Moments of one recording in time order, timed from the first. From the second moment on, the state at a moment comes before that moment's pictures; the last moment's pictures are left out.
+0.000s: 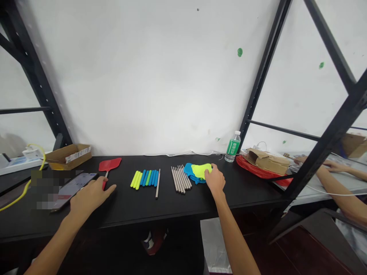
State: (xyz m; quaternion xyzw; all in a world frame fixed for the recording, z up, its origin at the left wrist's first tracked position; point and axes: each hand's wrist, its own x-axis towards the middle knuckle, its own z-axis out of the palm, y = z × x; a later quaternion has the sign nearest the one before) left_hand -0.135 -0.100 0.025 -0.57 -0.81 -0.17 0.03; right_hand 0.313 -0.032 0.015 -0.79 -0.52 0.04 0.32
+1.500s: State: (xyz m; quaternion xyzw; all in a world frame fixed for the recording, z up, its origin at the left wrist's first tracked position) left_hand 0.053 -0.163 0.013 -0.69 -0.47 -0.33 -0.45; right_hand 0.173 -0.116 0.054 -0.27 -0.17 0.70 0.64
